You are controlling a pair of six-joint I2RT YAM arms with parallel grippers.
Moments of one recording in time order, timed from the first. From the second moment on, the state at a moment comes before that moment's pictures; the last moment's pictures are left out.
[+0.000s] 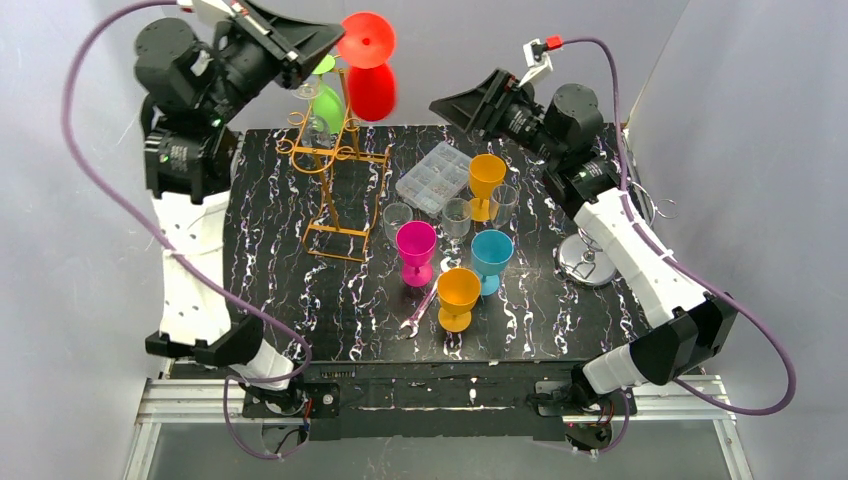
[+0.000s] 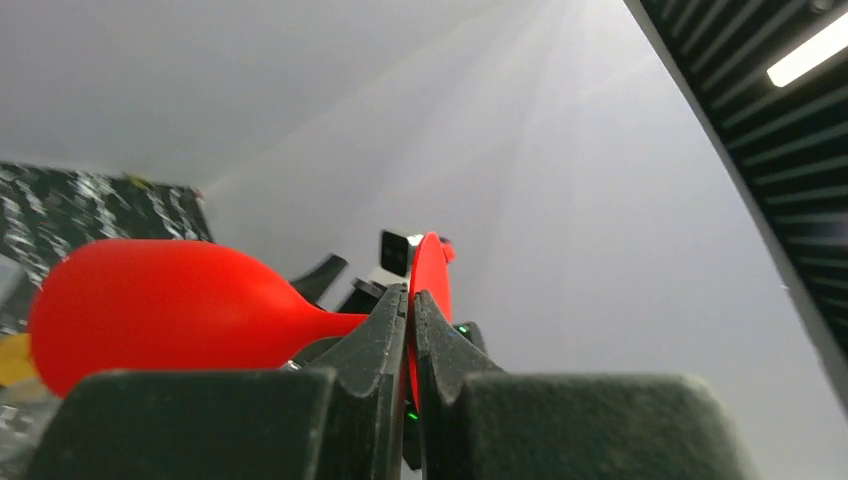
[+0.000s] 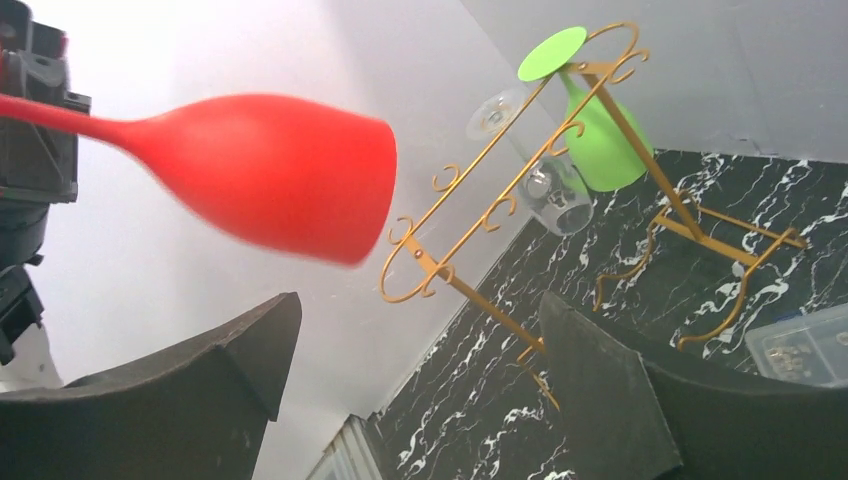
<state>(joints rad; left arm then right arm) -0.16 1.54 2.37 -0.64 0.48 -1.10 0.52 1.45 1.57 0.02 -0.41 0.80</state>
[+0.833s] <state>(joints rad) -0.23 1.68 2.23 -0.20 0.52 -1.71 0.40 1.48 1.30 0.81 -0.52 1.37</state>
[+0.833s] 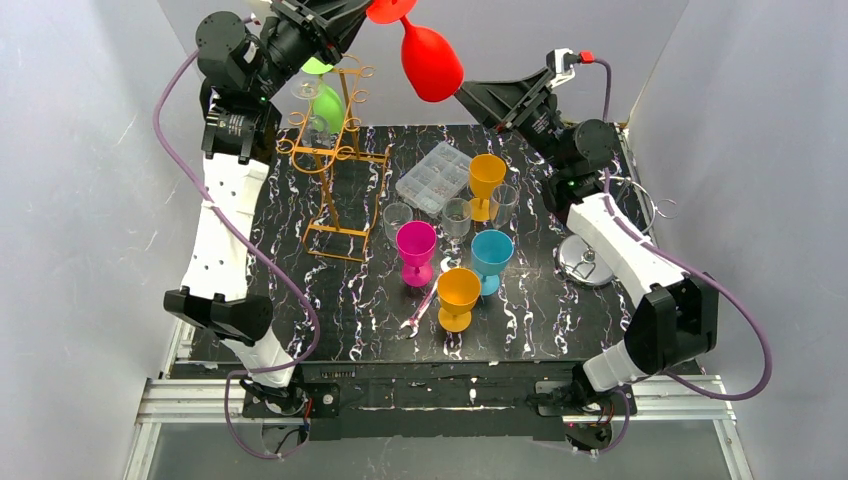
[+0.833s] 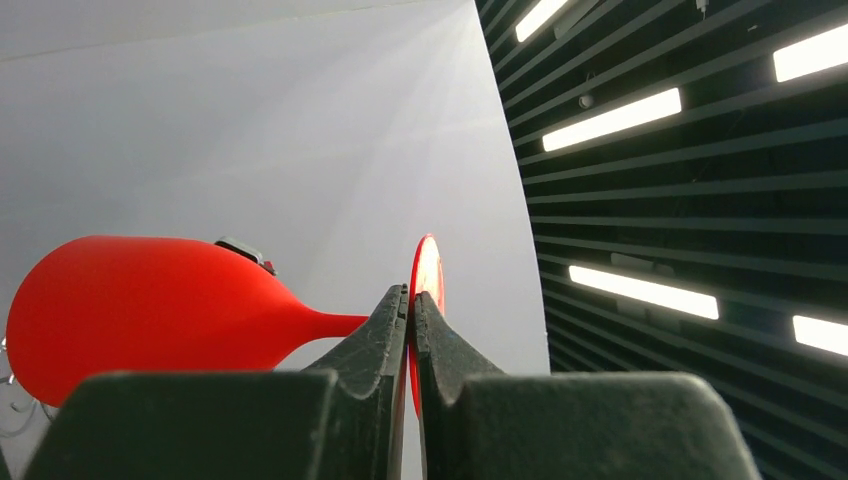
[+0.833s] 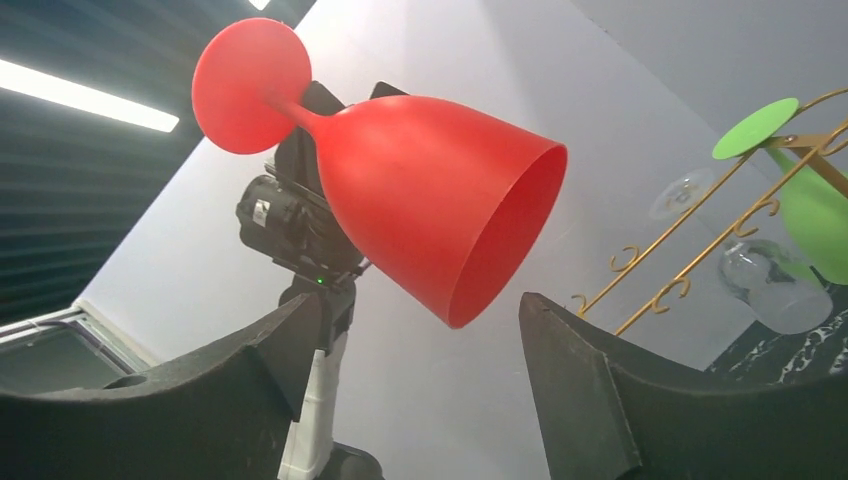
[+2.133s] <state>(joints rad) -0.23 1.52 1.80 -0.05 0.57 -1.76 0.41 1.45 1.31 0.91 -0.48 1.44</state>
